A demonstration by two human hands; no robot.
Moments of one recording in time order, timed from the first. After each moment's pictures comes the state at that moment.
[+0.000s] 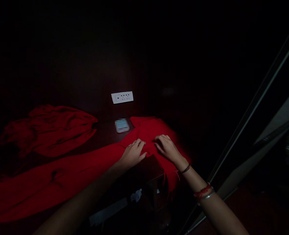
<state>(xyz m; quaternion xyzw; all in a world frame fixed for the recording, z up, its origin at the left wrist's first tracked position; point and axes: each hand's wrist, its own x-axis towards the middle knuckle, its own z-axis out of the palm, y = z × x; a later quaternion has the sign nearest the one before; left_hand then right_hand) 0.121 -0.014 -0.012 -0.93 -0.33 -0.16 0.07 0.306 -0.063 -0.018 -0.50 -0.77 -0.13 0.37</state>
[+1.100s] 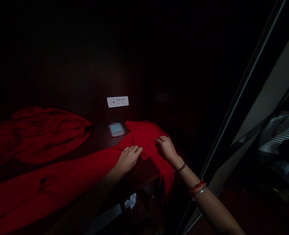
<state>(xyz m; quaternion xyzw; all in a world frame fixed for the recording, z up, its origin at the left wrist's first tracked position) 0.116 -0.017 -0.018 -0.93 -0.28 -0.15 0.18 0.321 -0.062 -0.016 -0.64 -0.71 -0.21 0.23</state>
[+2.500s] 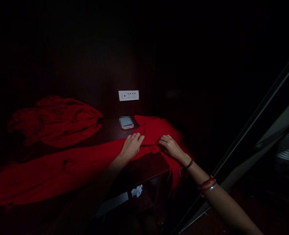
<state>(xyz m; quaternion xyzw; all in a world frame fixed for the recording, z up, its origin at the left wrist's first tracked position) 0.098 -0.004 -0.004 -0.90 -0.34 -0.18 0.21 0.301 -0.062 -0.009 -0.48 -0.84 -0.18 0.18</state>
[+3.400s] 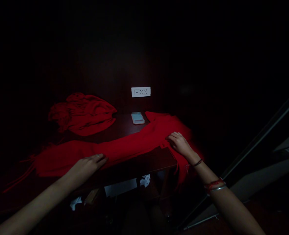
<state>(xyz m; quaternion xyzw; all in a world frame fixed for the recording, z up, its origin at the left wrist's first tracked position) -0.092 -0.075 0.002 -0.88 -0.47 0.03 0.12 0.307 -0.056 -0.020 -0.51 -0.82 -0.19 0.21</state>
